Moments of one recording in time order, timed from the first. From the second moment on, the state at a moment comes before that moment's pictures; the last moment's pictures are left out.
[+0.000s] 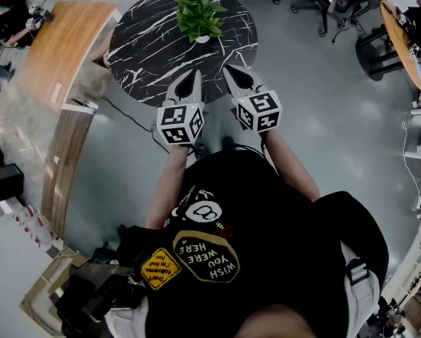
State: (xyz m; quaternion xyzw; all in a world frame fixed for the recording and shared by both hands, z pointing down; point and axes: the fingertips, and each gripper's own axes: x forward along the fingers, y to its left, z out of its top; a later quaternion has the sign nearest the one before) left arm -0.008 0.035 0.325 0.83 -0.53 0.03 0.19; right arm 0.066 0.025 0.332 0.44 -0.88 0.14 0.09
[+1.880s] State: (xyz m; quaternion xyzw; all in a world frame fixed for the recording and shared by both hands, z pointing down) left arm -0.055 -0.111 0.471 0.80 -0.56 0.06 0.22; right arm 0.026 -0.140 0.539 0.42 -0.88 0.17 0.15
